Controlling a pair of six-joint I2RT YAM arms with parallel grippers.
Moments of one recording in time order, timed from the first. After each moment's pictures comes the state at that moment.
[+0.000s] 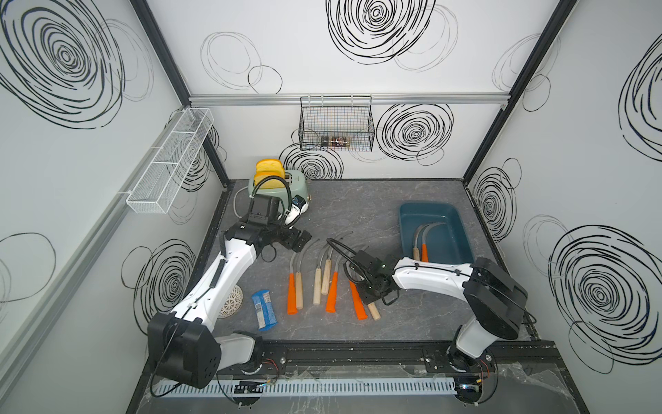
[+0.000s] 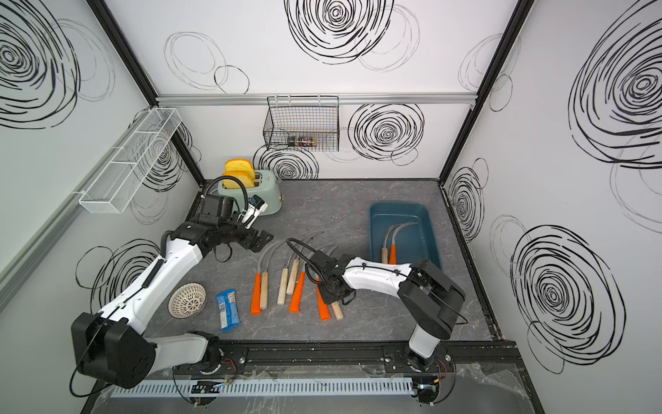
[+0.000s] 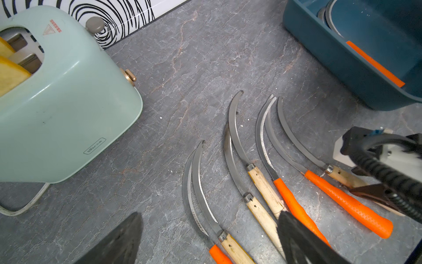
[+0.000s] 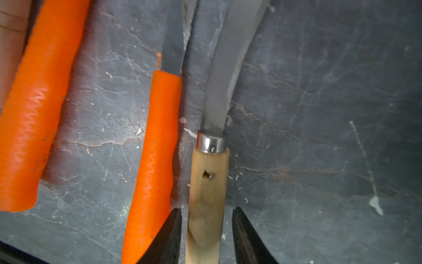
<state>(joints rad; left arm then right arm) -0.19 1.29 1.12 -0.67 0.30 0.32 0.98 1.66 0.97 -0.67 0.03 0.52</state>
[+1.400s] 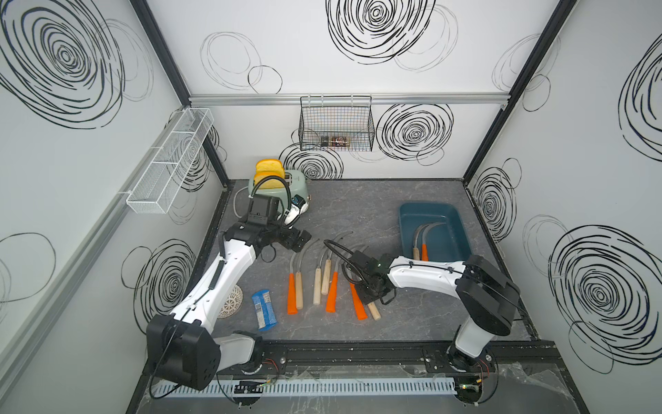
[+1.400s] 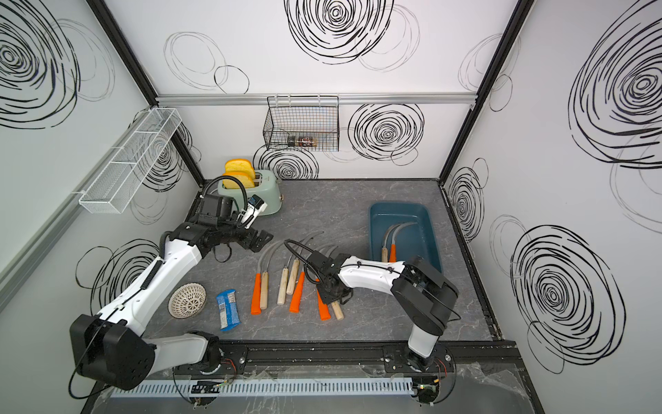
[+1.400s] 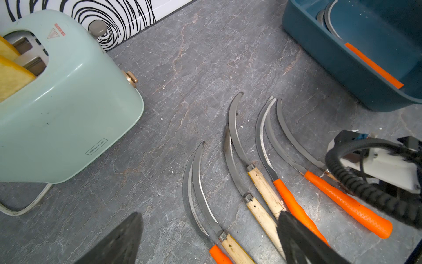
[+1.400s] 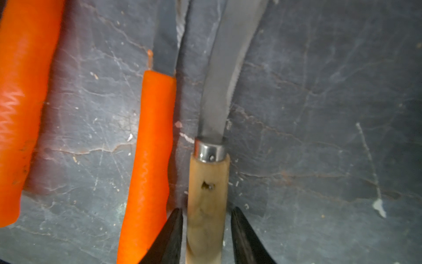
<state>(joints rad) -0.19 1.29 1.12 -0.67 0.30 0.32 0.99 1.71 1.00 -0.70 0.04 0.53</state>
